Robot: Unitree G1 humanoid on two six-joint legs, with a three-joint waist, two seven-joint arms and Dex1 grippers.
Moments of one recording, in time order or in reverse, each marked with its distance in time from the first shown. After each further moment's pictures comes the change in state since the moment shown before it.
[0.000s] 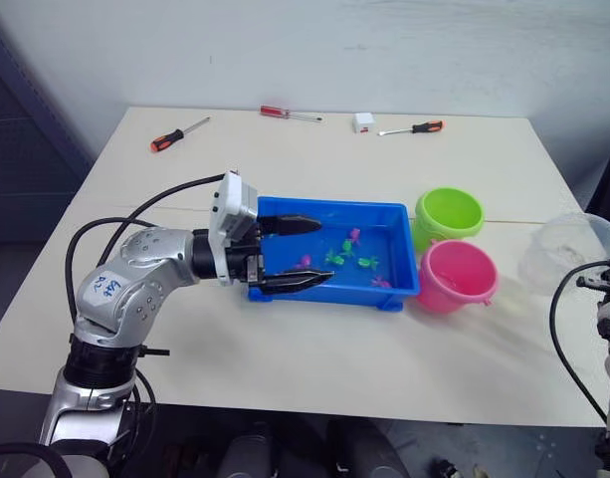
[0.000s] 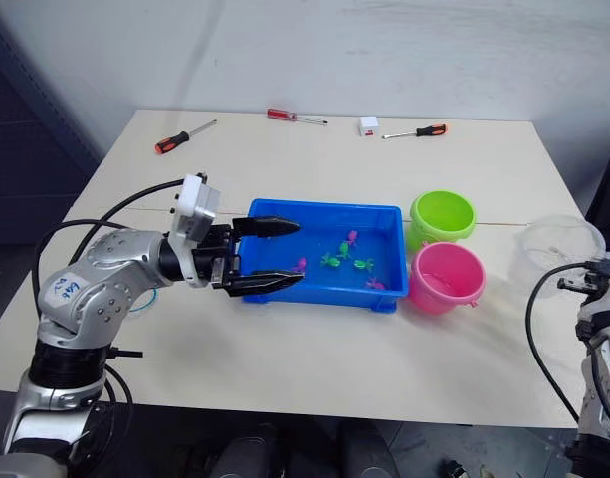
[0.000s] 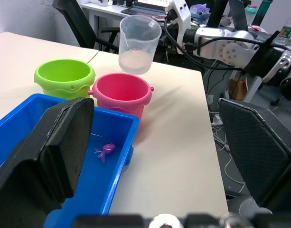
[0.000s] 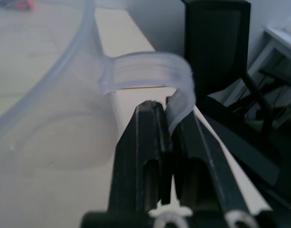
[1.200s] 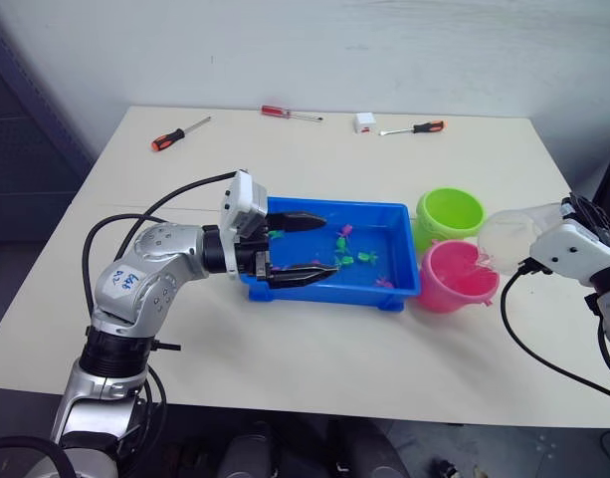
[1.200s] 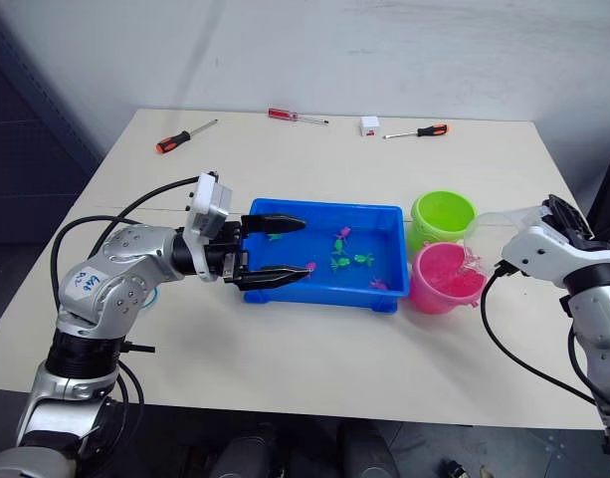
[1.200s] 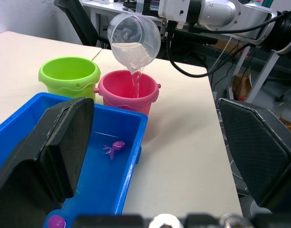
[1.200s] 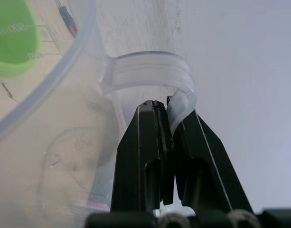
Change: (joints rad) left arm -0.028 -0.033 -0.028 0.077 0.075 -0.059 -0.033; right arm 0.014 -0.247 0.228 -0.089 -0.654 -0.301 0.019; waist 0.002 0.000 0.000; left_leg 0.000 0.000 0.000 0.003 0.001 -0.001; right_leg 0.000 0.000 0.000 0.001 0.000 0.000
